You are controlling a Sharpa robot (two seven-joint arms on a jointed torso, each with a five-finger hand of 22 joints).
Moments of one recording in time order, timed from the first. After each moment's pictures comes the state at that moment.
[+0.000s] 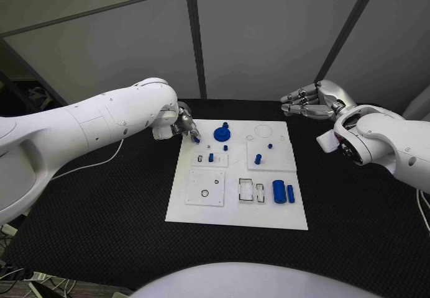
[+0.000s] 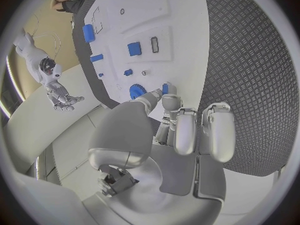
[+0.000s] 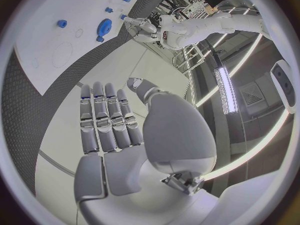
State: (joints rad) left arm 1.32 -0.55 -0.06 0.97 -0.91 0.30 -0.56; left_hand 1.20 0.02 0.43 0.05 0.19 0.97 0.08 0.45 0.31 1.26 0.00 1.02 0.87 1.47 -0.05 1.42 1.31 0.06 1.47 0.05 1.41 1.31; right arm 1.26 -0.76 -0.03 1.33 -0.67 -0.34 0.19; right_hand 1.30 -0.13 0.37 0.01 0.41 1.00 0.21 0.07 0.08 1.18 0.15 0.07 0.07 1.11 0.12 0.07 0.21 0.18 0.88 0.24 0.23 0.15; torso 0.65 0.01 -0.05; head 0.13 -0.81
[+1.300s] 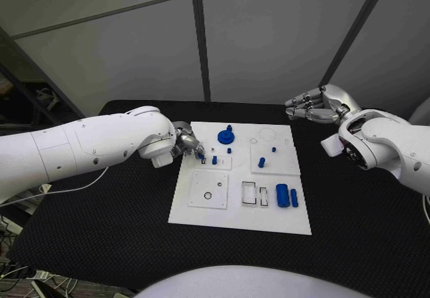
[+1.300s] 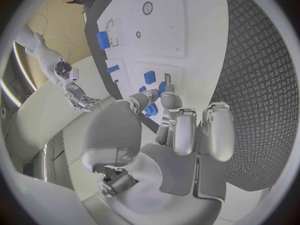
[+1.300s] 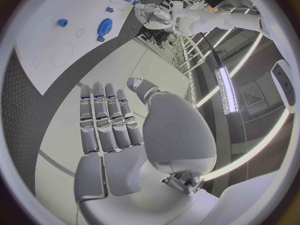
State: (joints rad) left arm 1.28 -0.79 -0.10 1.40 -0.85 0.00 -0.56; left_hand 1.01 -0.09 0.70 -0.02 0.30 0.96 0.06 0.63 0.38 1.29 -0.02 1.00 0.82 1.47 -0.07 1.42 1.31 0.06 1.46 0.04 1.40 1.31; right arm 1.26 -0.76 -0.03 1.31 -0.67 -0.33 0.18; right_hand 1.30 -0.13 0.37 0.01 0.42 1.00 0.21 0.07 0.08 1.18 0.15 0.07 0.07 1.11 0.12 0.07 0.21 0.18 0.88 0.24 0.23 0.15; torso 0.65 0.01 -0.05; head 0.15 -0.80
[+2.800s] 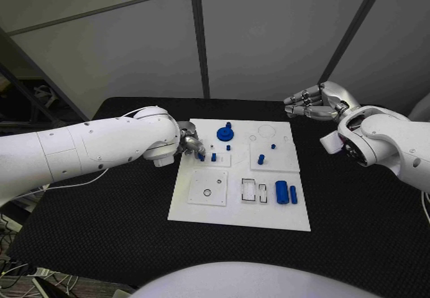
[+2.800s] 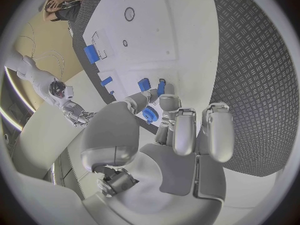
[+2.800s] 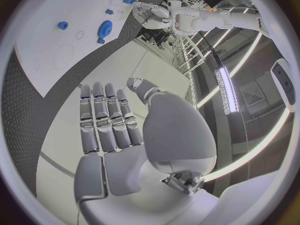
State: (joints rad) left arm 1.27 -0.77 -0.11 1.42 -1.01 0.02 -0.59; left_hand 0.97 -0.11 0.74 -0.04 0.31 0.96 0.05 0.67 0.39 1.31 -0.02 1.02 0.84 1.47 -0.08 1.42 1.31 0.06 1.47 0.03 1.41 1.31; right arm 1.26 -0.76 -0.03 1.32 -0.67 -0.31 0.18; right_hand 1.30 -0.13 0.37 0.01 0.42 1.00 0.21 0.07 0.08 1.18 0.15 0.07 0.07 1.11 0.12 0.07 0.21 0.18 0.88 0.24 0.23 0.15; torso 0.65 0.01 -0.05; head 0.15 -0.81
